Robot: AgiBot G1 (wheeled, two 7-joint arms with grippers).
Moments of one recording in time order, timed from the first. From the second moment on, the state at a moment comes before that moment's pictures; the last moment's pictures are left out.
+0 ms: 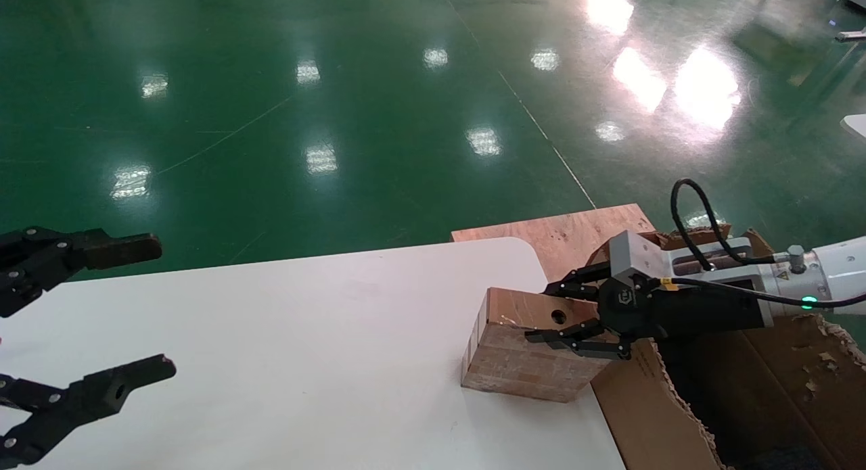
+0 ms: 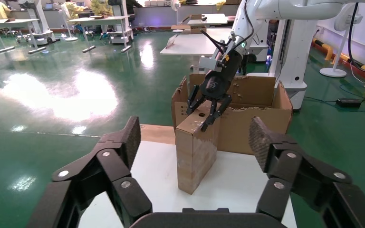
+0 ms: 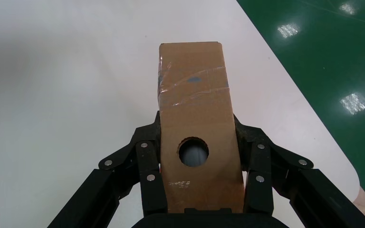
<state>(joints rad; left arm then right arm) -1.09 0.57 0.37 -1.25 0.66 1.45 -0.13 1.50 -0.55 -0.97 0.47 -0.97 -1.58 -0.30</state>
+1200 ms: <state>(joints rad) -1.09 0.57 0.37 -1.25 0.66 1.45 -0.13 1.69 0.24 -1.01 1.23 -0.68 -1.20 0.34</state>
